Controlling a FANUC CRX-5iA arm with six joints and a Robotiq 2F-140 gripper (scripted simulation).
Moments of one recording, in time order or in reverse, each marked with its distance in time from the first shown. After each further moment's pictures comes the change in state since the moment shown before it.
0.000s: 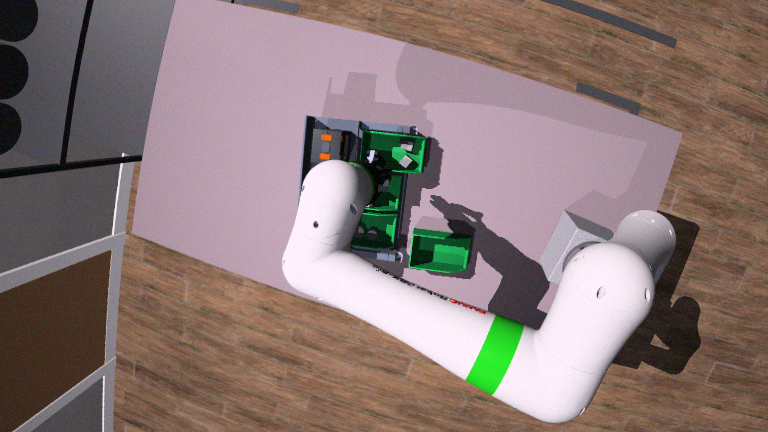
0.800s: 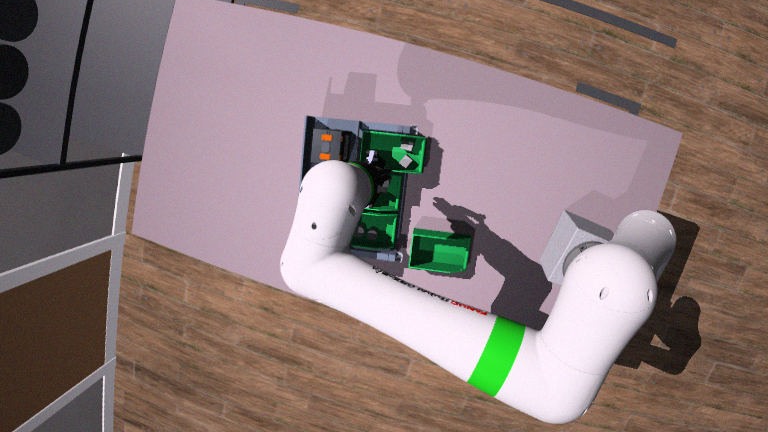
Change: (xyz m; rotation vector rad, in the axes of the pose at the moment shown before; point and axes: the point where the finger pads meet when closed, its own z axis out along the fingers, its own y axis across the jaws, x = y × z) arm -0.001 0.000 -0.010 0.000 0.000 0.000
